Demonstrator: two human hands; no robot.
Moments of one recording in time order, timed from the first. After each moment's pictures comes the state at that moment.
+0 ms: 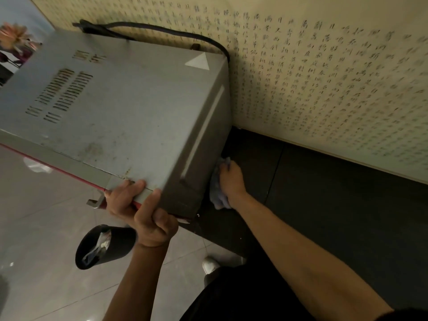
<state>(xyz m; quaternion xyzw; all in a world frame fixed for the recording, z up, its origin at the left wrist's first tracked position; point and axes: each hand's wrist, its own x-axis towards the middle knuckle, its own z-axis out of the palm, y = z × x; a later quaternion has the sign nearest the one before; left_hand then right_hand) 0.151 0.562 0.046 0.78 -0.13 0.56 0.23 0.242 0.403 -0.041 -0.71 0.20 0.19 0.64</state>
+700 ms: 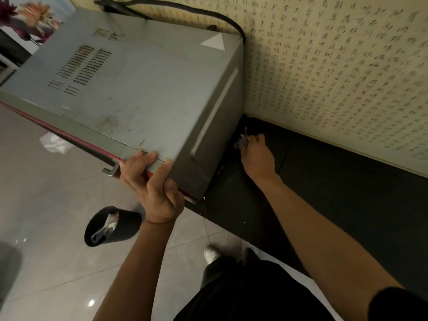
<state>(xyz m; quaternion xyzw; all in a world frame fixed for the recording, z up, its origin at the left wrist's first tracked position) 0.136 0.547 0.068 0.82 -0.07 0.52 0.22 0.258 0.348 -0.035 -0.96 -0.04 0.04 0.28</state>
